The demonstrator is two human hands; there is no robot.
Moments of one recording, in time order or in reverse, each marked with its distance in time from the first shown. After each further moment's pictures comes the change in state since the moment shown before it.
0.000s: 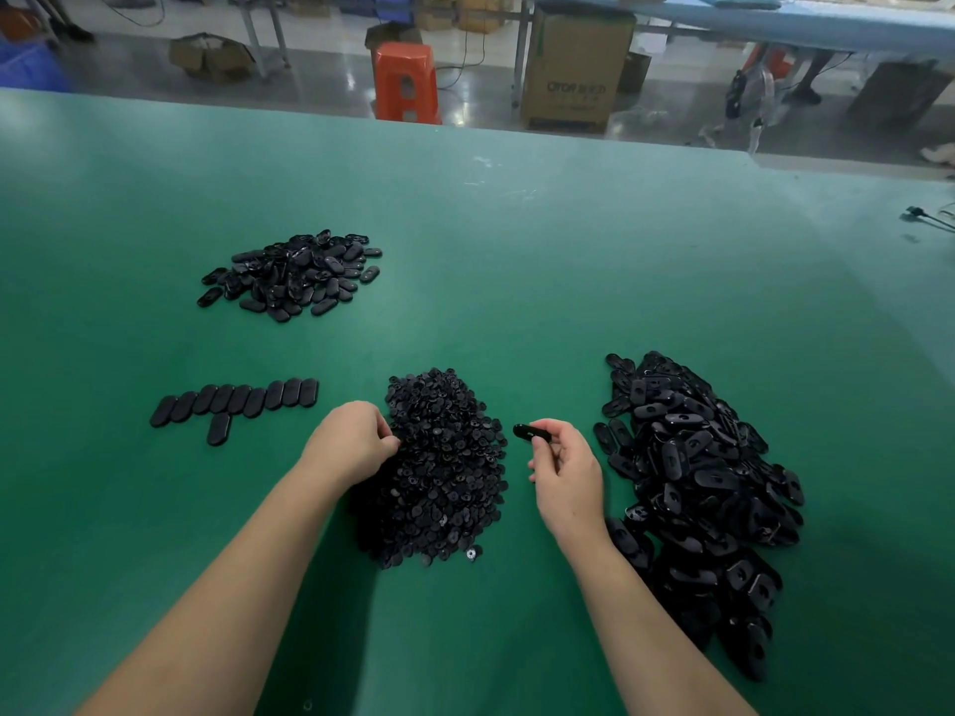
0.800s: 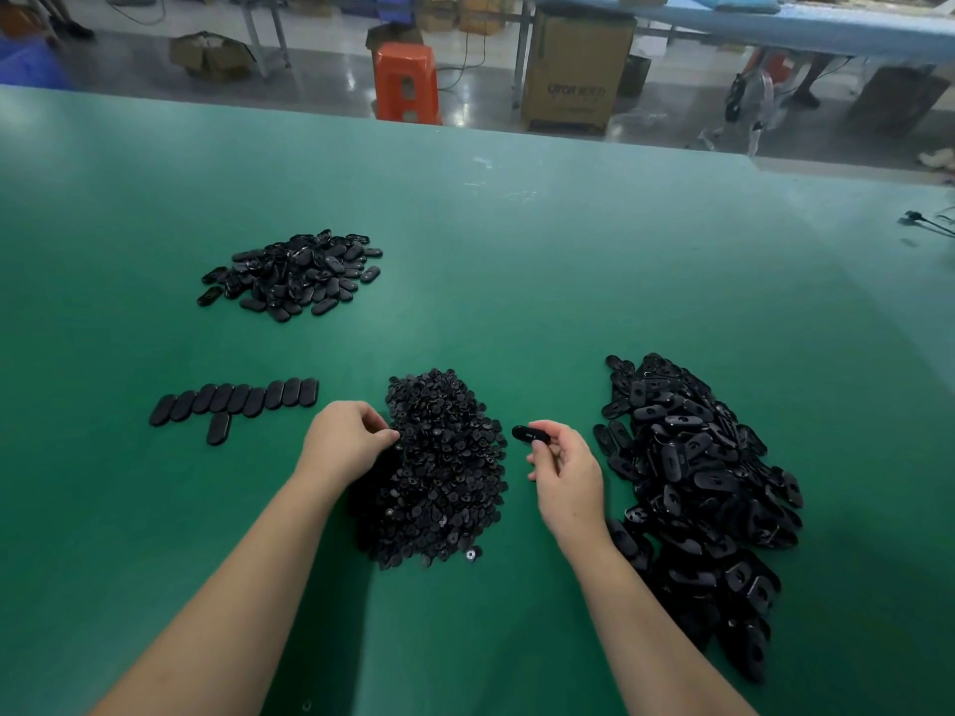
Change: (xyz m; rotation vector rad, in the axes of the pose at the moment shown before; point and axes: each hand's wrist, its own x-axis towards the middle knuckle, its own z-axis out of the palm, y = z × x) left_hand 0.004 -0.012 0.011 -0.237 0.144 -0.095; right_hand 0.000 -0.003 -0.003 0.002 -0.030 0.003
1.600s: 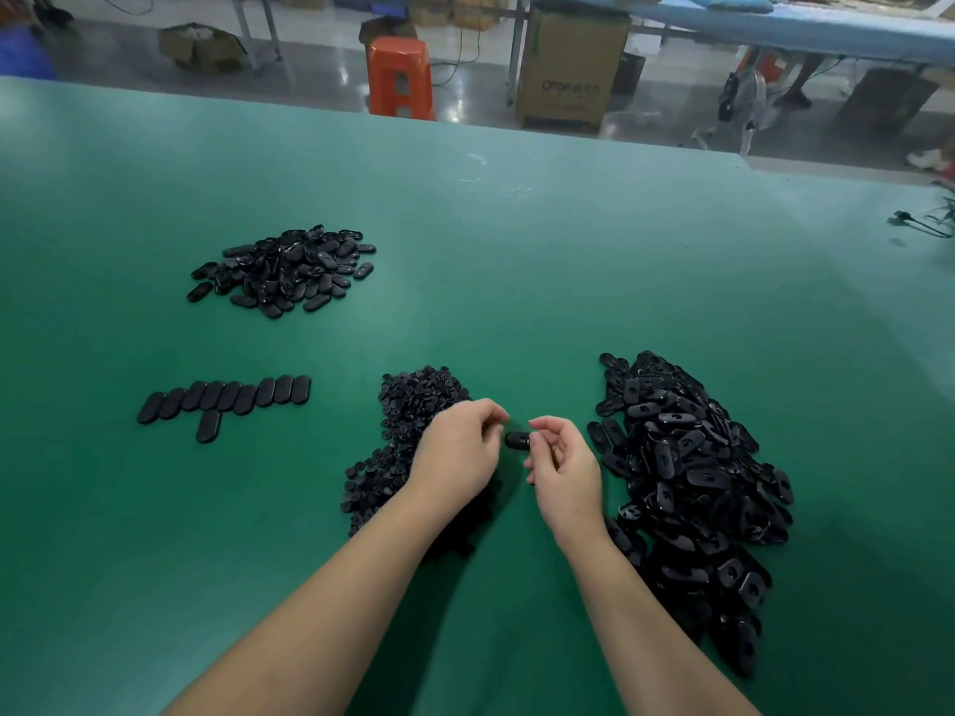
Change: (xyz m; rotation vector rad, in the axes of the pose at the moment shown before) left_hand -0.044 0.087 0.062 -0.189 -0.001 0.393; right_hand 0.001 0.003 0.000 0.154 0.025 0.050
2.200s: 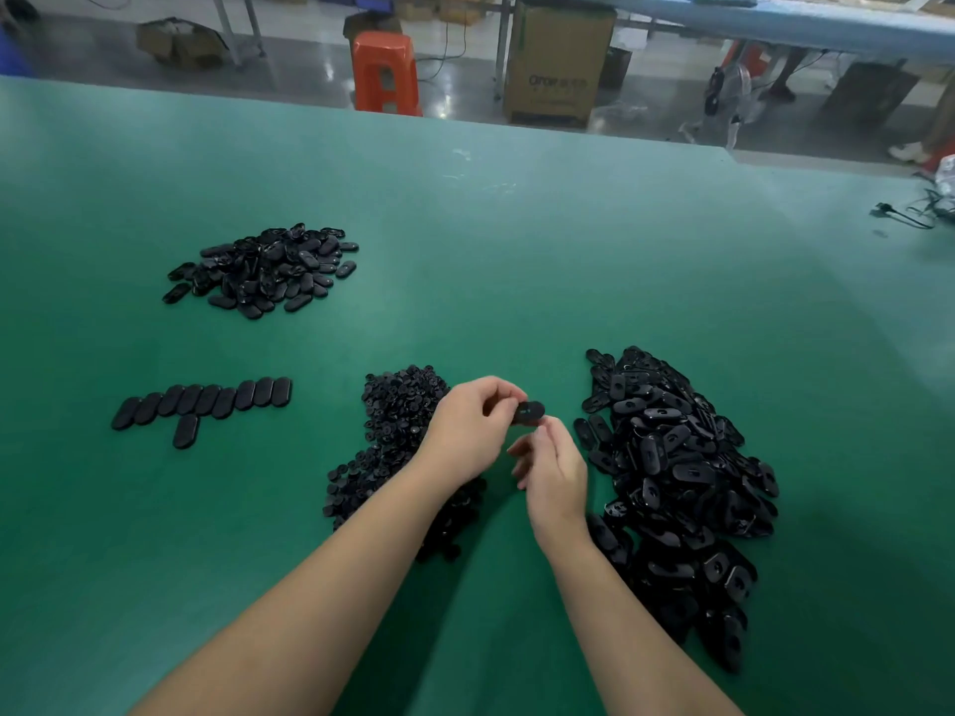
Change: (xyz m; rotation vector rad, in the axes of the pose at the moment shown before) left_hand 0.016 0.030 0.001 -0.342 -0.082 -0.072; right_hand 0.003 0.008 0.006 0.082 0.060 0.067
